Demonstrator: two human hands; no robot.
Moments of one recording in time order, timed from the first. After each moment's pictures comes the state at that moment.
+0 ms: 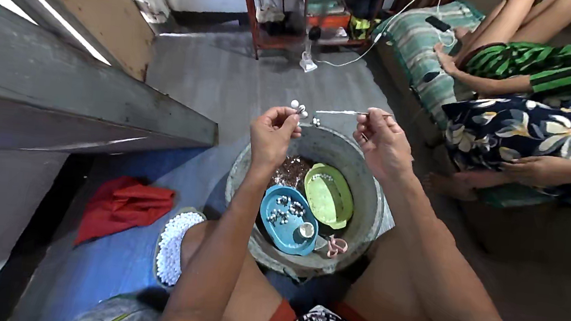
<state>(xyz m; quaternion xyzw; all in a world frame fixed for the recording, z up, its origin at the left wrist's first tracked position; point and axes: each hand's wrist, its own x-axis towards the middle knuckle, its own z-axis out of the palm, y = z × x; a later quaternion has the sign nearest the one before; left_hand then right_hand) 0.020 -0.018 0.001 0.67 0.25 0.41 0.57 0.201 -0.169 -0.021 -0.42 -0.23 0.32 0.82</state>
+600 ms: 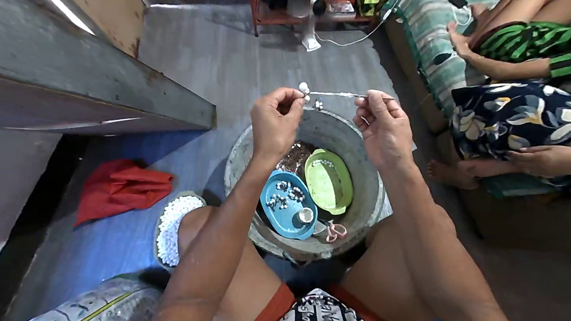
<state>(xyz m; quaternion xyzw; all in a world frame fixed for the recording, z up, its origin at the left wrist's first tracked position) 0.021 -0.018 0.000 0.75 0.27 0.41 0.44 0.191 -0.157 -0.022 -0.44 -0.24 0.30 0.81</state>
